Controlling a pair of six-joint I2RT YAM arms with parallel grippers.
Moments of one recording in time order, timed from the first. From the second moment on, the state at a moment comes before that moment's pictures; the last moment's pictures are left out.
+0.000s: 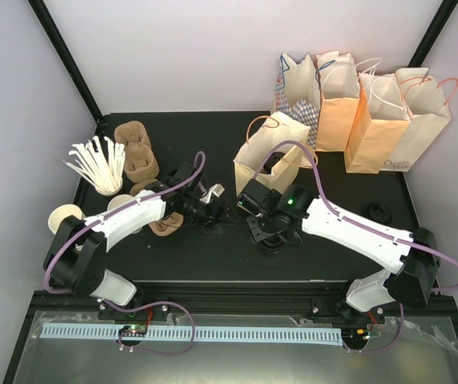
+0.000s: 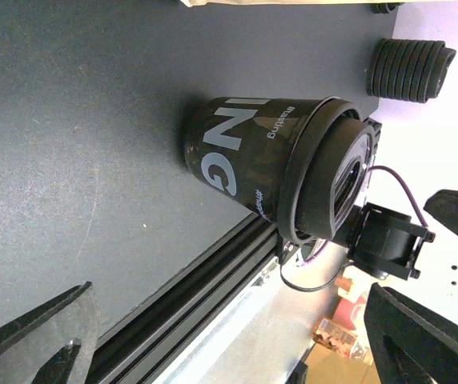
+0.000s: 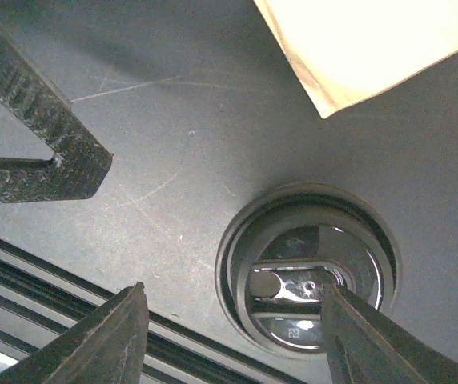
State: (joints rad) left arm -0.55 1.46 0.93 -0.54 0.81 -0.68; right arm 1.01 1.44 1.28 -1.10 0.15 0.54
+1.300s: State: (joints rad) left arm -0.60 1.59 0.89 -0.32 0.88 -0.77; right arm 0.92 1.54 1.26 -1.21 0.11 0.57
